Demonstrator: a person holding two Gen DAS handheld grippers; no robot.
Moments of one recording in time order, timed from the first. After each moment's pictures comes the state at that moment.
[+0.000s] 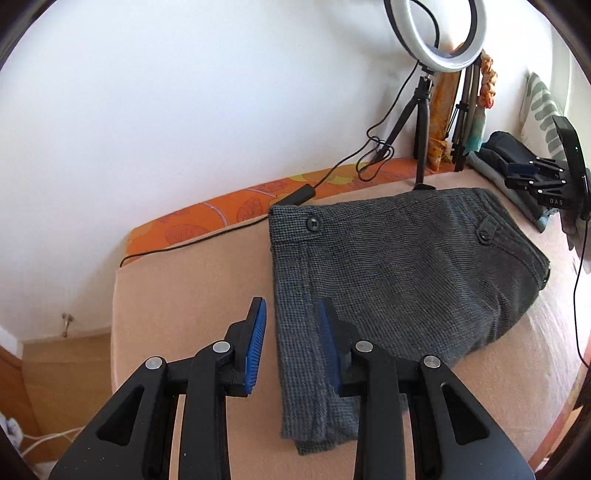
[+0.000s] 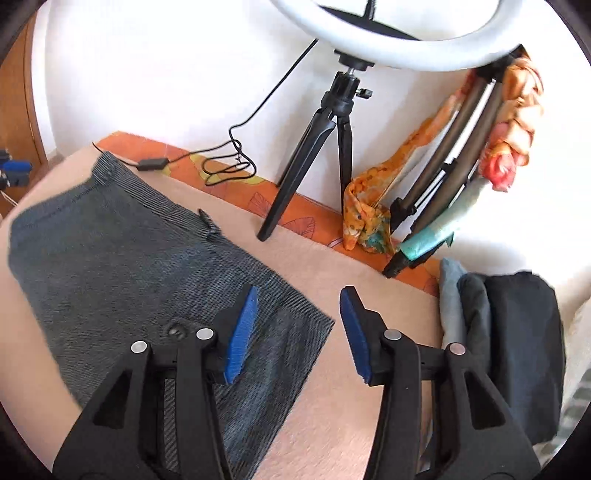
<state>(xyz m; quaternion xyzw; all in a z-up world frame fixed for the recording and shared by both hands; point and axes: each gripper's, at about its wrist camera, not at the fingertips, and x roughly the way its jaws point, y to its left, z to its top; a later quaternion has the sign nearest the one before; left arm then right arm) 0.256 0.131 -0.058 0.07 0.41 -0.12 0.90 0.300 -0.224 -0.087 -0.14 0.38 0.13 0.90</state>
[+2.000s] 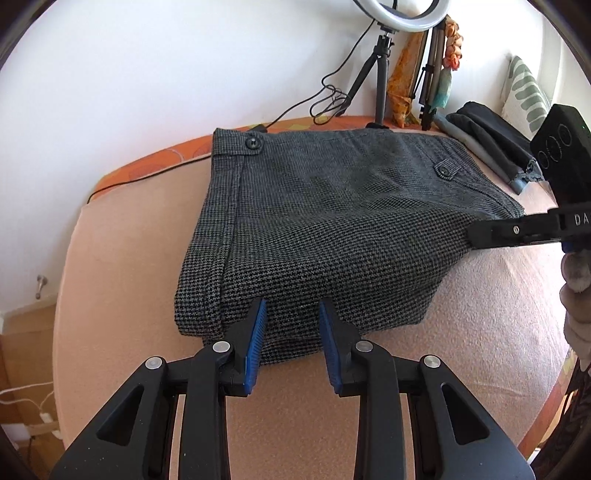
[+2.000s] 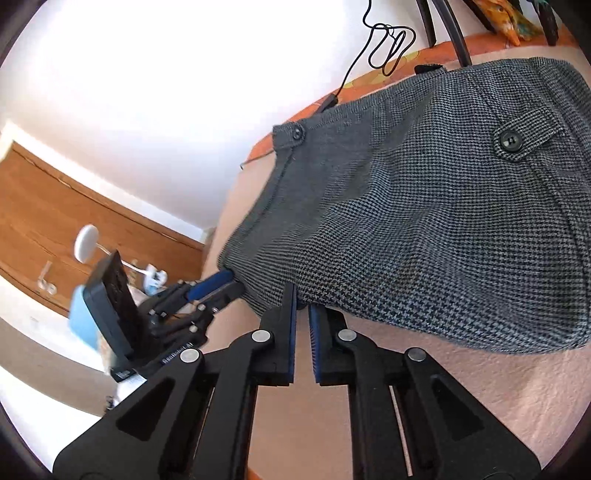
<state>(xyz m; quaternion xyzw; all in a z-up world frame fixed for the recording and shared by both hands) 0.193 0.101 -0.117 0.06 0.44 -0.14 0.88 0.211 -0.103 -0.158 0.24 0.49 0.30 0.78</state>
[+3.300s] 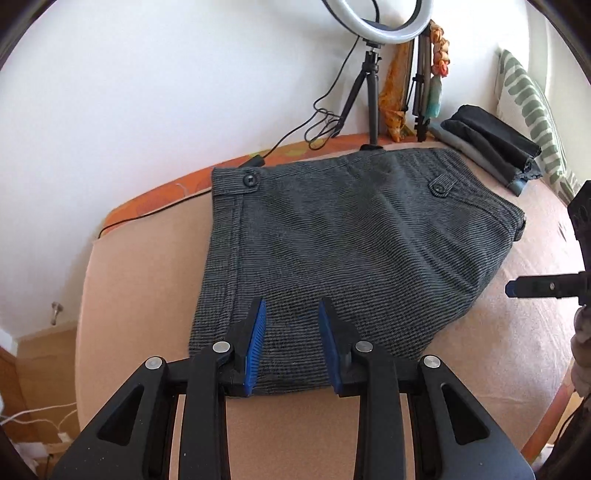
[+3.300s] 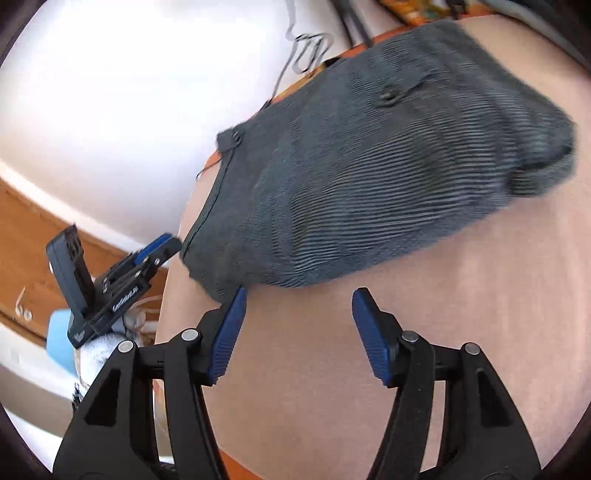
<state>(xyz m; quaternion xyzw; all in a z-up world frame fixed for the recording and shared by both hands) 0.189 0.079 -0.096 0.09 0.40 -0.15 0.90 0.165 -0.143 -0.181 0.30 0.47 0.19 0.81</state>
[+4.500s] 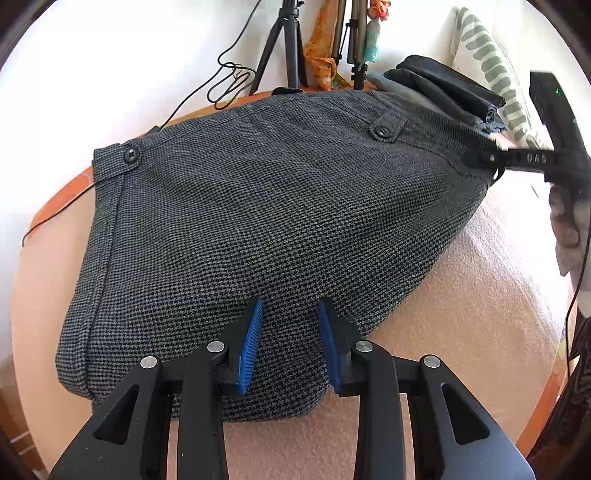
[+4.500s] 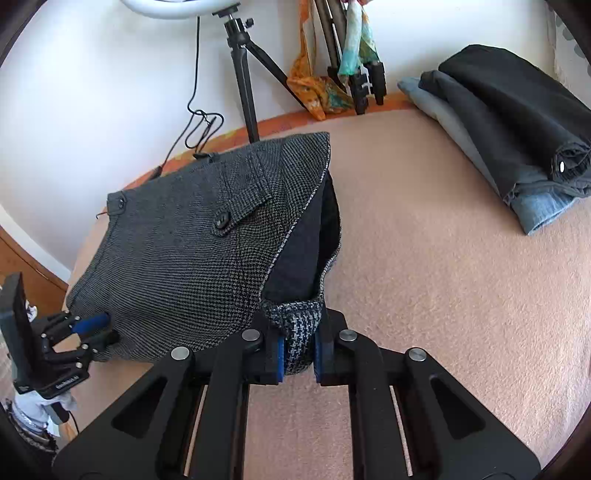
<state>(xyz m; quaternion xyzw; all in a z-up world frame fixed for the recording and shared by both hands) 0.194 0.016 -0.137 0.10 0.46 -0.23 0.85 0.211 -0.234 -0.162 0.13 0.45 0.06 0.88</state>
